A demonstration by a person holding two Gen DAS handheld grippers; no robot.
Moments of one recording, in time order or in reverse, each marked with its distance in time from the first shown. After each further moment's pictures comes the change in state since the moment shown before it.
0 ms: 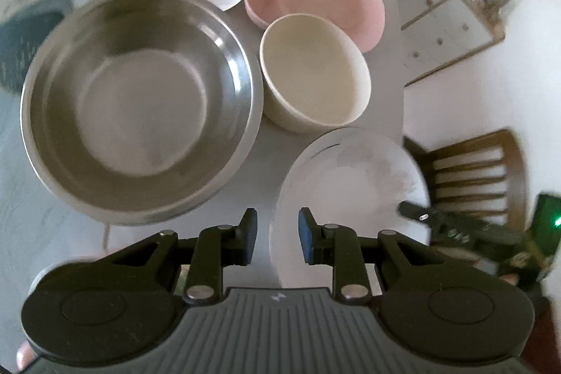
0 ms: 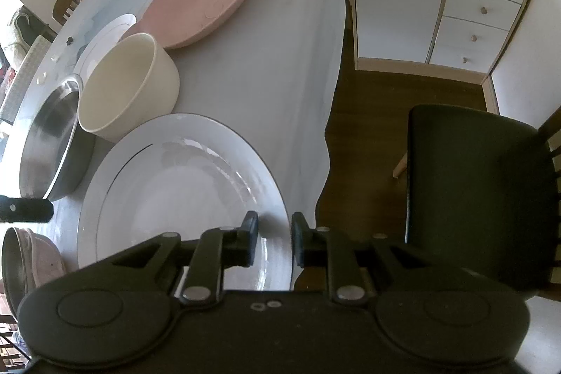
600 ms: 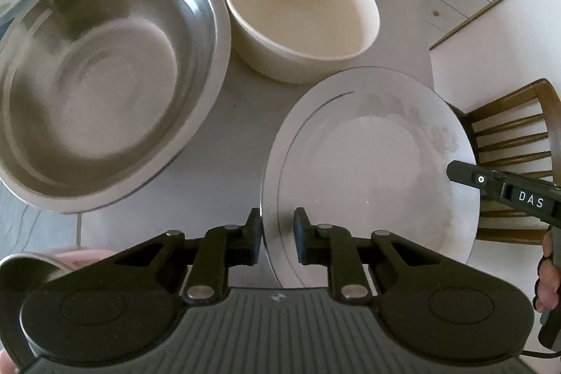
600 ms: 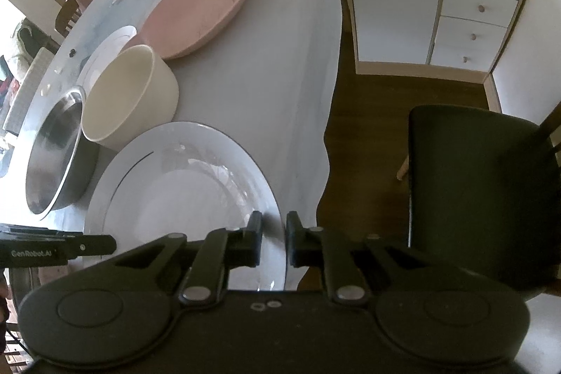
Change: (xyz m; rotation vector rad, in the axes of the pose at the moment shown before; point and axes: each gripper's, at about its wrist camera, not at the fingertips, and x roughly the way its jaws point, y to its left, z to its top) left arm 0.051 -0.026 -0.027 0.089 0.040 0.123; right arm -0.007 -0.009 -0.003 0.022 -0.025 0.029
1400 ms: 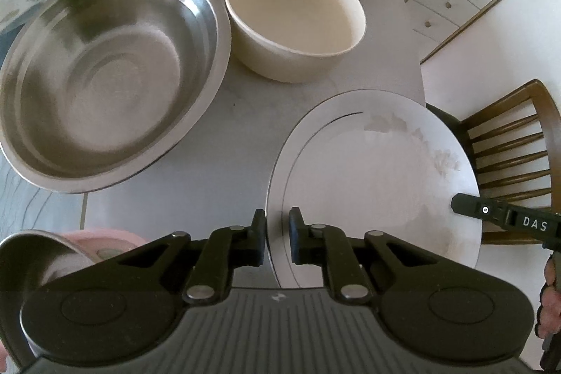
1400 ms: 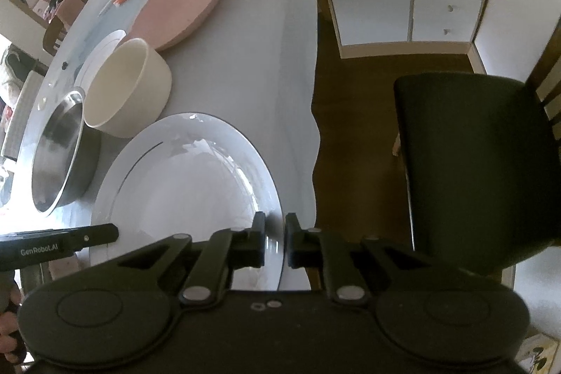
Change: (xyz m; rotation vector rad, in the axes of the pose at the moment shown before) left arm -0.017 -0.012 -0.025 0.018 -0.071 -0.003; right arm -0.017 -0.003 -0.031 0.122 0.002 -0.004
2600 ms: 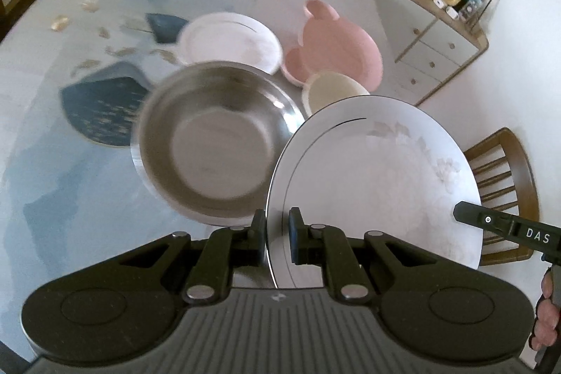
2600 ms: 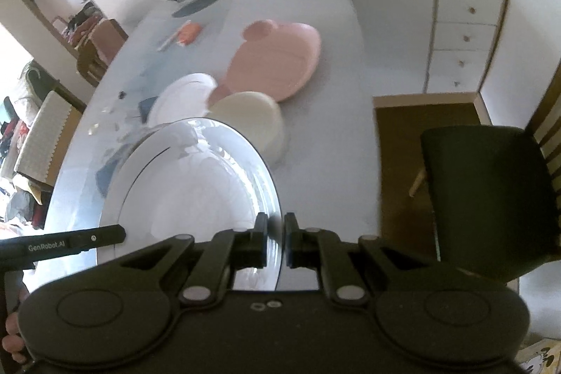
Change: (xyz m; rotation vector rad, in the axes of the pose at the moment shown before) left arm -0.134 0.112 0.016 -0.027 -0.158 -0.066; right arm -0.072 0.128 -0.005 -0.057 -0.161 0.006
